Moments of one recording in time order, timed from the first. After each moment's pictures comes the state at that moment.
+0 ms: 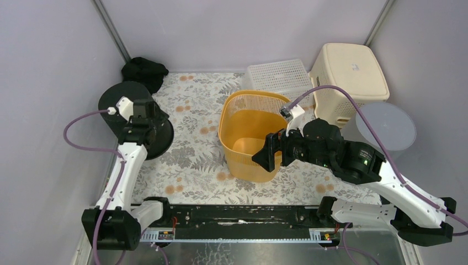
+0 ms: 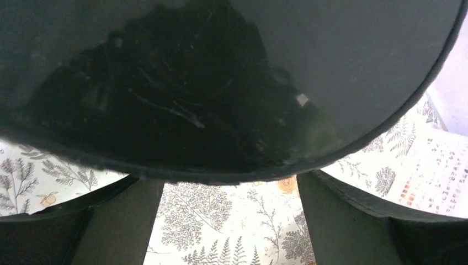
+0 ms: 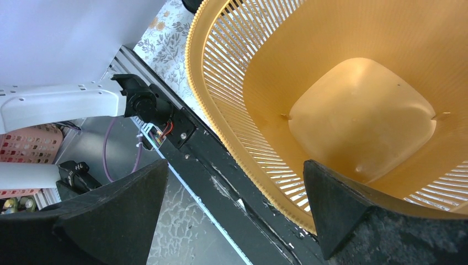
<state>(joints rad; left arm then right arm) 0.00 1.06 0.96 -0.64 -0.41 -0.86 1.06 0.94 1.31 -0.83 0.06 0.52</state>
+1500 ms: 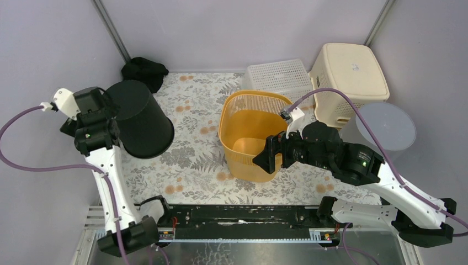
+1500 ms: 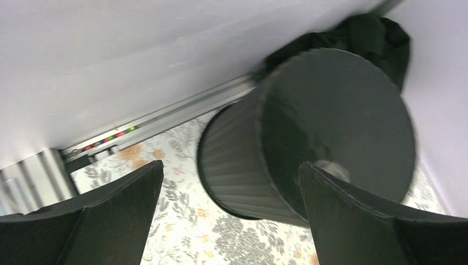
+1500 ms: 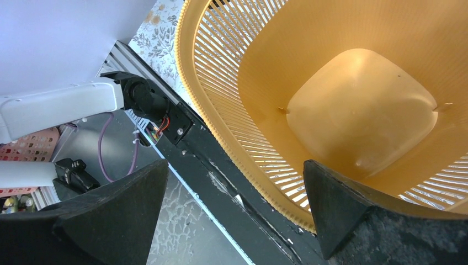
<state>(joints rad) 0.34 1.04 1.42 -0.93 -0.49 -0.59 1.06 0.92 1.27 -0.82 0.06 0.53</state>
